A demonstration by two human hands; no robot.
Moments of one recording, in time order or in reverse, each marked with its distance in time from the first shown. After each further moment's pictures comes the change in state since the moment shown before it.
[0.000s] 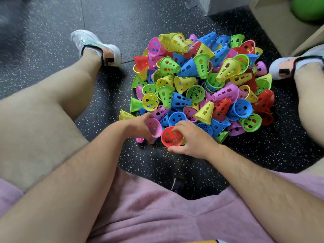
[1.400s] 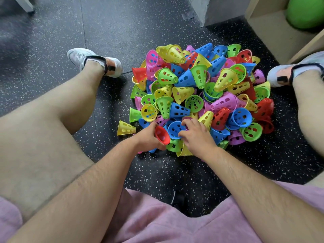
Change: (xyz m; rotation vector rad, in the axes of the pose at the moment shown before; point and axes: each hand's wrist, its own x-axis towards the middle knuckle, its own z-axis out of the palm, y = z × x) left_hand 0.008 0.022 0.027 -0.106 0.124 0.119; right_hand 0.025 0.035 0.004 -0.372 0.118 0.097
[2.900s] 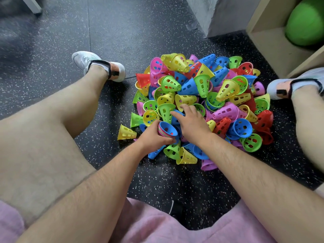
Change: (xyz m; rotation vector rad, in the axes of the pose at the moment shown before) left_hand 0.008 0.013 0.006 -0.371 0.196 0.130; right_hand 0.066 -0.003 -0.033 -0.110 -0.017 0.045
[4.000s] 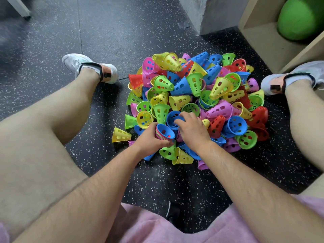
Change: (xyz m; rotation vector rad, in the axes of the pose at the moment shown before) left_hand 0.008 -0.007 0.012 0.046 -0.014 -0.003; right_hand -0.019 0.017 0.029 0.039 0.139 0.048
